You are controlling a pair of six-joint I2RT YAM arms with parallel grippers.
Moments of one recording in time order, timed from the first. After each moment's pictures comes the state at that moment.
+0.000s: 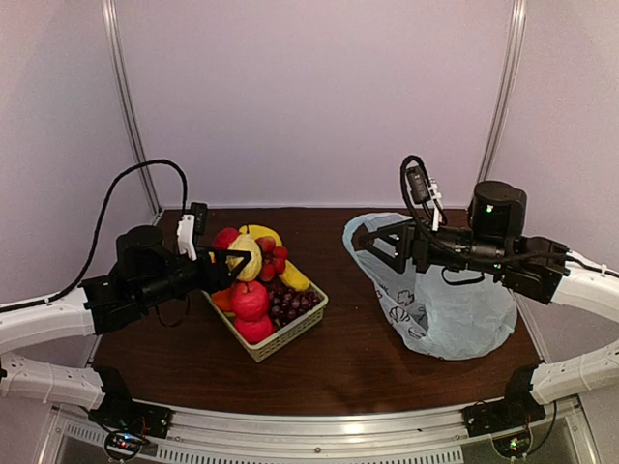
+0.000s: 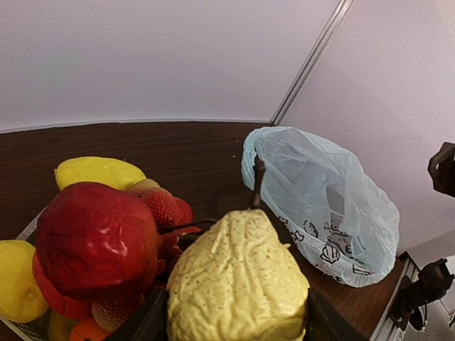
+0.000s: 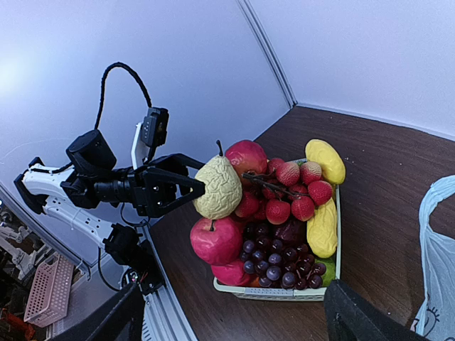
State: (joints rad) left arm -0.81 0.97 0.61 0.15 -0.04 -0.45; right arm 0.87 1.03 0.94 -0.08 -0.22 0.45
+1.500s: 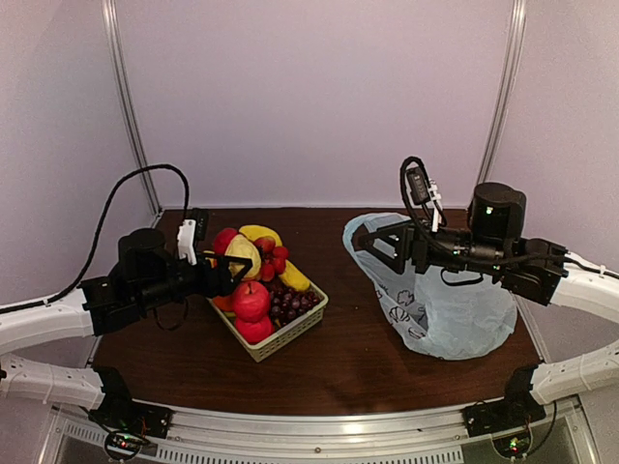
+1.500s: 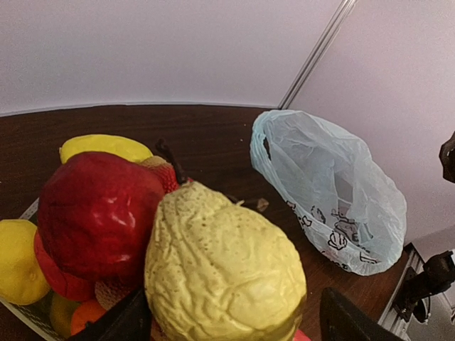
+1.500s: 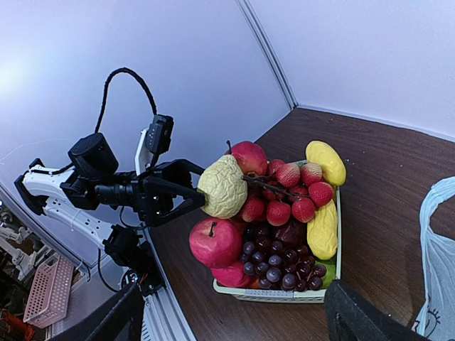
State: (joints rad) left arm -0.81 0.96 0.60 0.09 -0.05 -0.46; right arm 0.87 1.03 0.93 -0.05 -0.22 0.45
